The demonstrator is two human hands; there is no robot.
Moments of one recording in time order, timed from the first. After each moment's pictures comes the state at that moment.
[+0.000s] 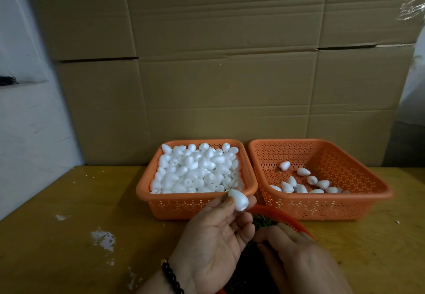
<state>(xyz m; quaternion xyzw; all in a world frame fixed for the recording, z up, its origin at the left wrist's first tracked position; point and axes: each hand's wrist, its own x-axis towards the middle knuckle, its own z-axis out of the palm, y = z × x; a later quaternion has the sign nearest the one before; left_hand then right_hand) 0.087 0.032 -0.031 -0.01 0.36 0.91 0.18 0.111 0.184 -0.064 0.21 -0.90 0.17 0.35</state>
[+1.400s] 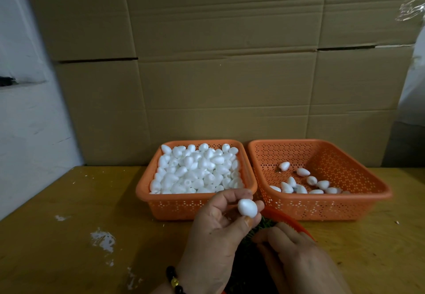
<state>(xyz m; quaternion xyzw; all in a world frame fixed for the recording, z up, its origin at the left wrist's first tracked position) 0.093 0.039 -0.037 0.15 0.54 0.83 -0.01 0.112 0.185 -0.065 0.21 -0.90 0.19 0.34</state>
